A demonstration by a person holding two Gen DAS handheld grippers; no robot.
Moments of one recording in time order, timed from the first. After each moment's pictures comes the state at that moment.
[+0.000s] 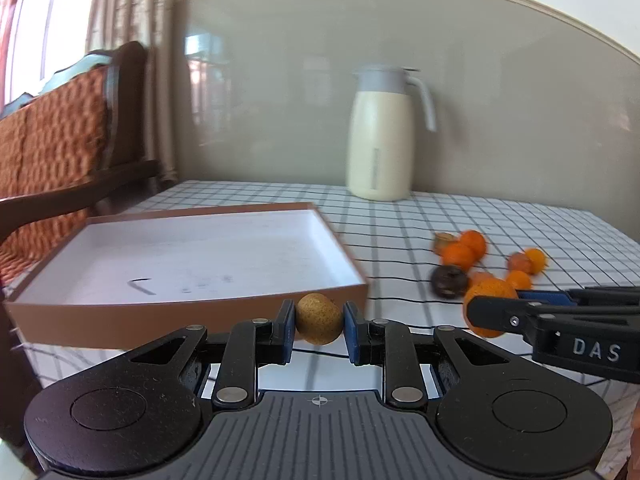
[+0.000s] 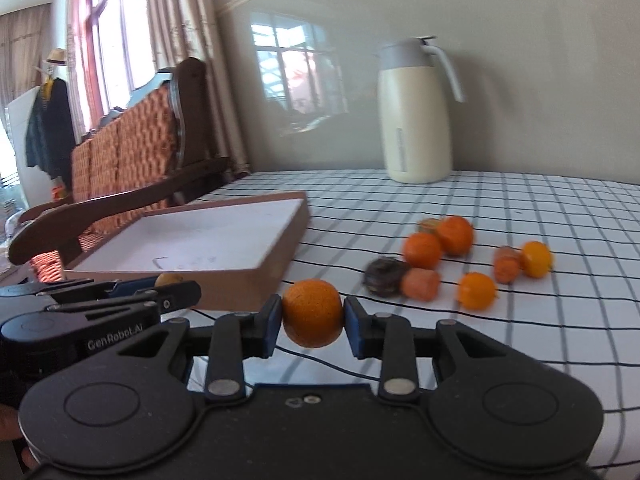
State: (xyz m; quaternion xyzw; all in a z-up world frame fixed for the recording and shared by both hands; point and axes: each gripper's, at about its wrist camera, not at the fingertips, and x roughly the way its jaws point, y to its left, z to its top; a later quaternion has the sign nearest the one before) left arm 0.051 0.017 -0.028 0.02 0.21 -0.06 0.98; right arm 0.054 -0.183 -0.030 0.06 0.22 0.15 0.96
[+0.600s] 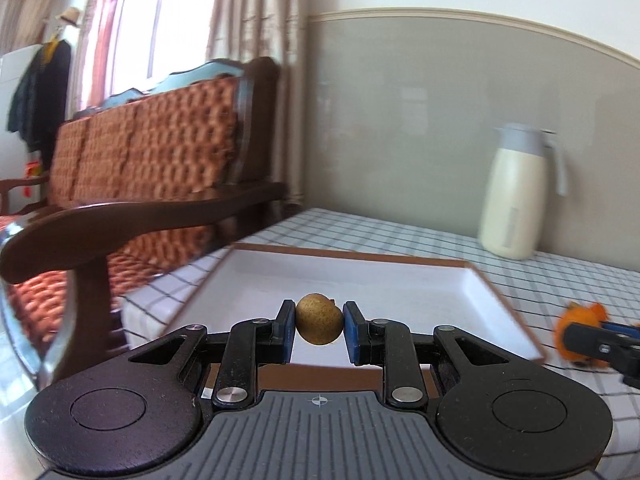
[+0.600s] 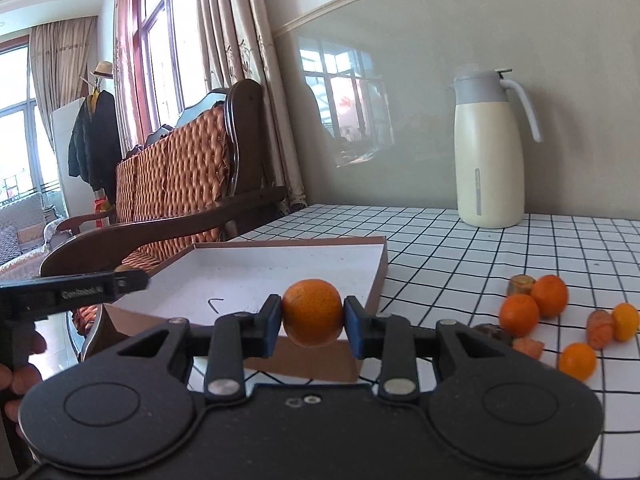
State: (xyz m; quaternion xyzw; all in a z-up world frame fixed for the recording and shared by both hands) left arm 0.073 0.130 -0.004 -0.03 0.17 0.08 0.98; right arm 0.092 -0.133 -0.014 0.05 0.18 0.21 0.96
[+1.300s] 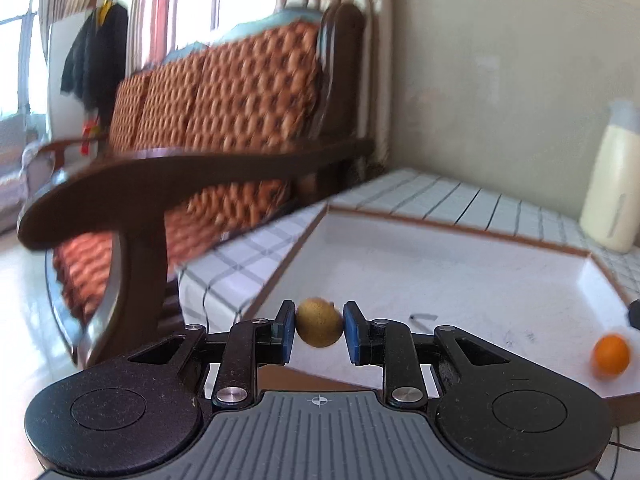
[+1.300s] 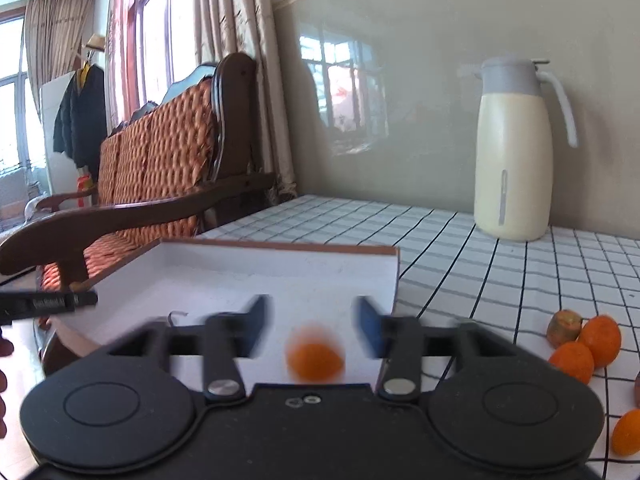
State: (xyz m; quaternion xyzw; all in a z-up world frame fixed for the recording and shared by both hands) left arm 0.139 0.181 -0.032 -0.05 0.24 0.18 0.95; right arm 0.147 -0.105 -0.027 0.03 0.16 0.19 0.97
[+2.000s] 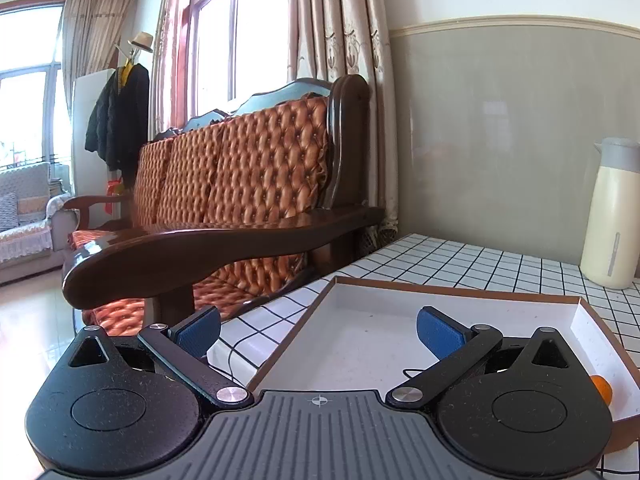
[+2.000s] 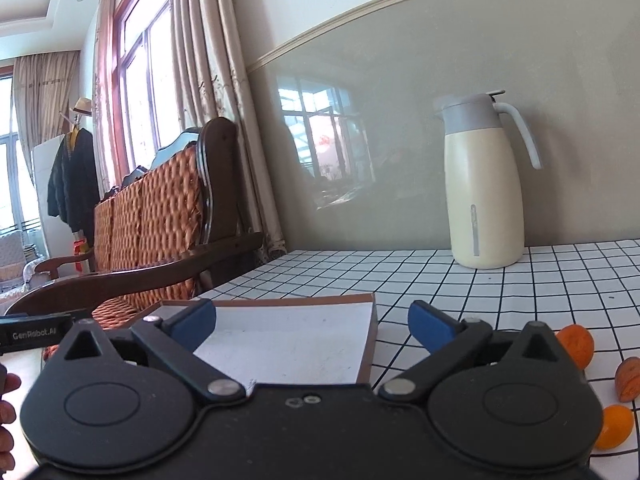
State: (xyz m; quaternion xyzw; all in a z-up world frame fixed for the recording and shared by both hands) left arm 0.099 0.152 -0.001 0.00 0.14 0.22 0.97; right arm 0.134 -0.127 -0.014 0.07 0.12 0.18 0.97
